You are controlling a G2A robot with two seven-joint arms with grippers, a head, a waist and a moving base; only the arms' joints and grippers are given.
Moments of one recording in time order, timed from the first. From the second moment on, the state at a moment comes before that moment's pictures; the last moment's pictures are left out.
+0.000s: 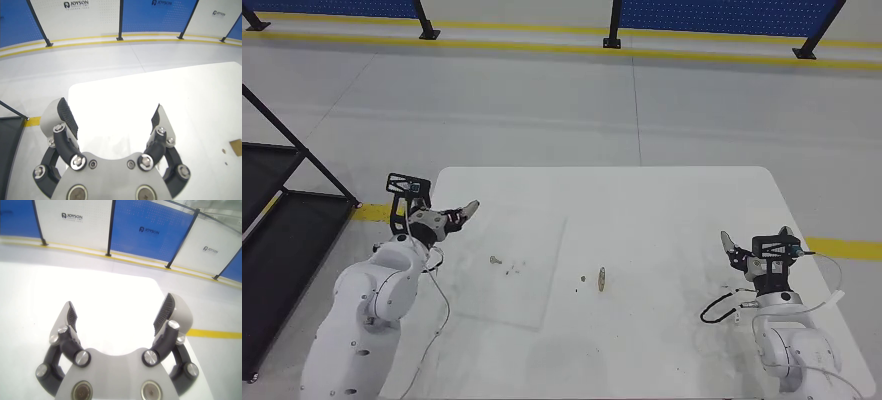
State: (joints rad) left arm 1.65 -1.13 -1.74 -2.03 1.03 -0.09 -0.62; right arm -1.73 -1.15 1.60 -1.80 -1.33 0.00 0.00
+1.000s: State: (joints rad) left arm 1.49 -1.09 -1.72 -2.01 0.63 0.01 -1.29; right arm -1.73 -1.15 1.60 -1.80 -1.33 0.00 0.00
